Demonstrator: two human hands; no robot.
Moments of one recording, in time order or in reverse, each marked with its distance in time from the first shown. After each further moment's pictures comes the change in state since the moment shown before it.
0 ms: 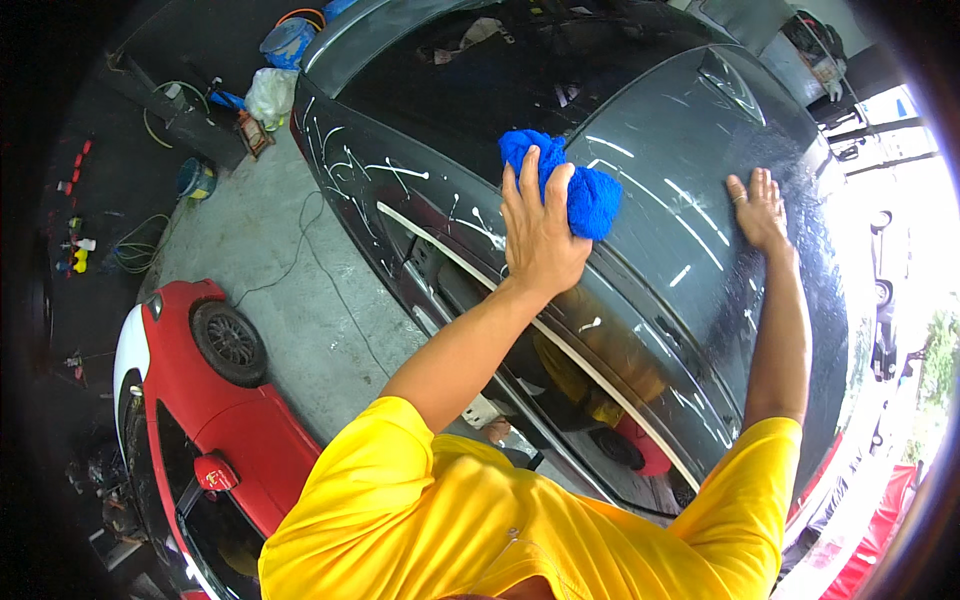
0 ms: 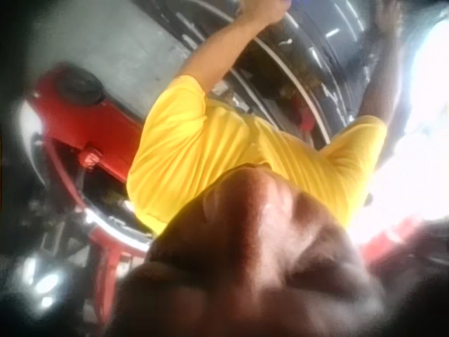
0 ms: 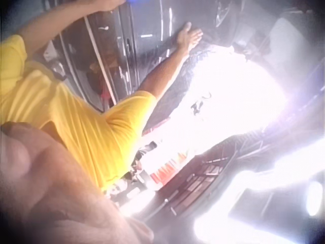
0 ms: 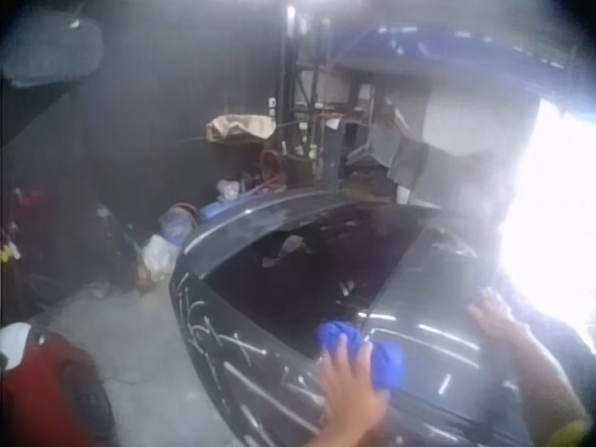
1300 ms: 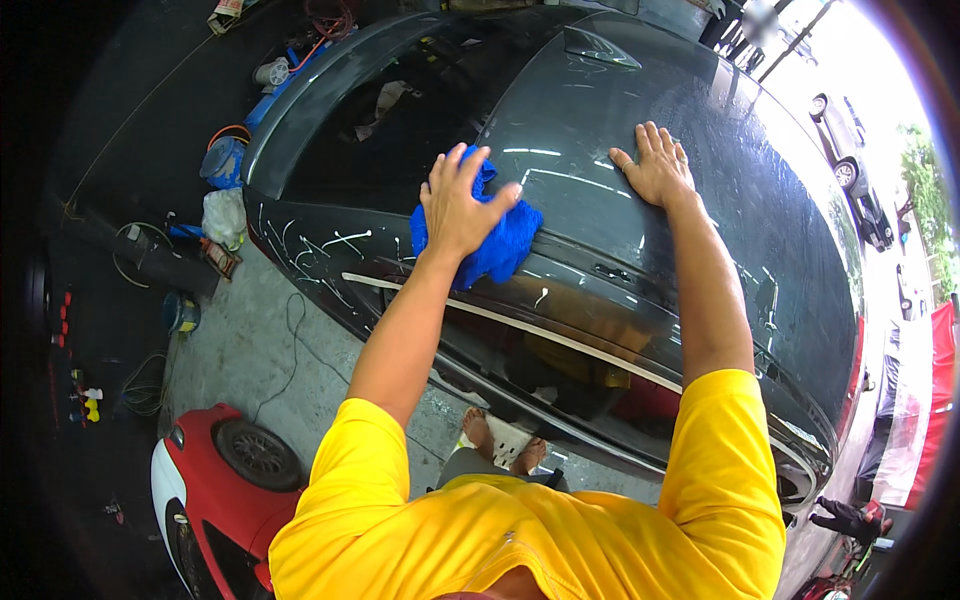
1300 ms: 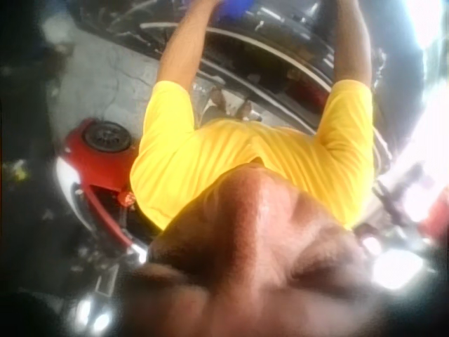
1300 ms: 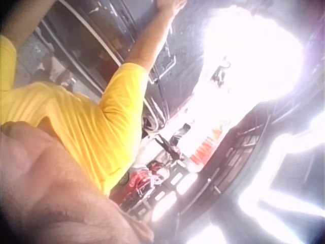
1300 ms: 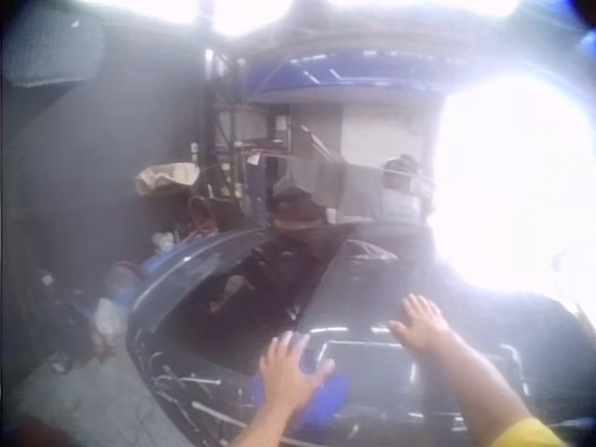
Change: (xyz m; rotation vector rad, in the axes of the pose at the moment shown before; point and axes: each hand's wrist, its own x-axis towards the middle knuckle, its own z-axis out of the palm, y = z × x) left_hand 0.054 -0.018 0.000 0.172 -0.019 0.346; right_hand -0.094 -0.044 -0.011 0.053 0.117 0.080
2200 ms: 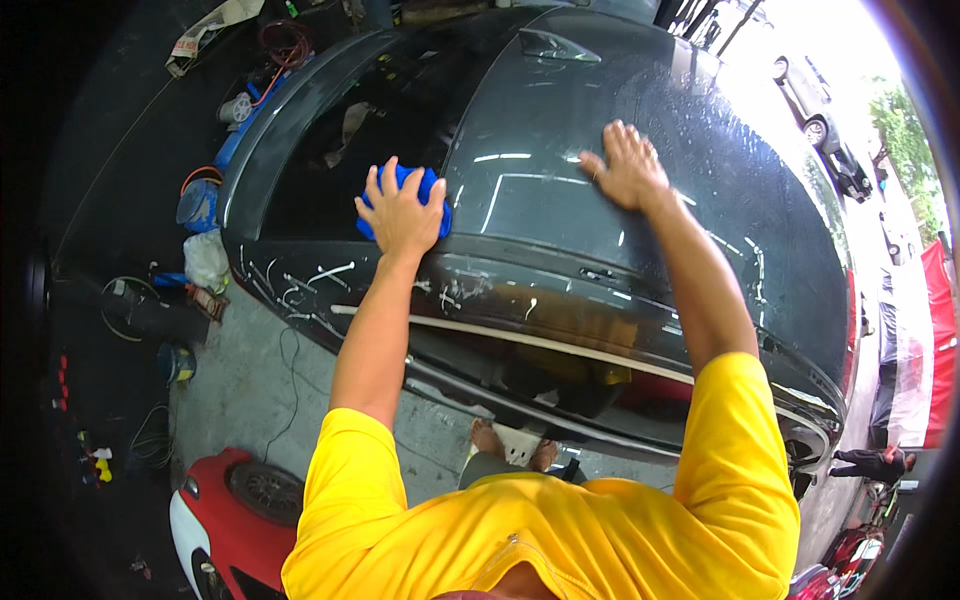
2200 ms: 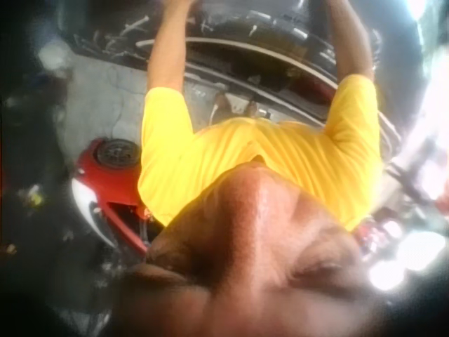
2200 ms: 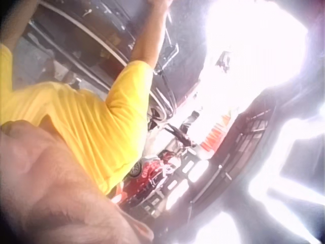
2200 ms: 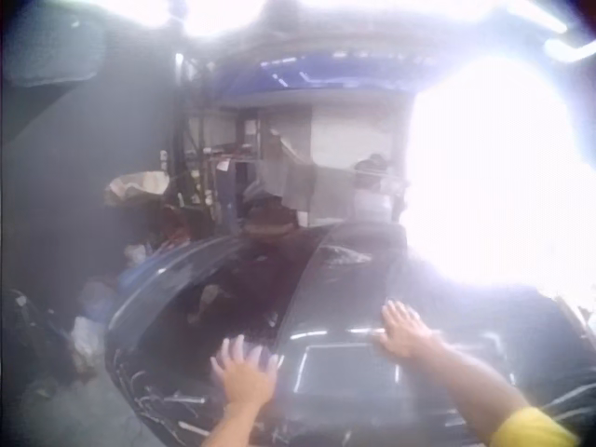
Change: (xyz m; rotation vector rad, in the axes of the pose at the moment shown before) left_hand 0.032 -0.044 0.014 0.211 -0.247 -0.164; right_hand -0.008 -0.002 -0.012 0.037 -0.017 -0.040
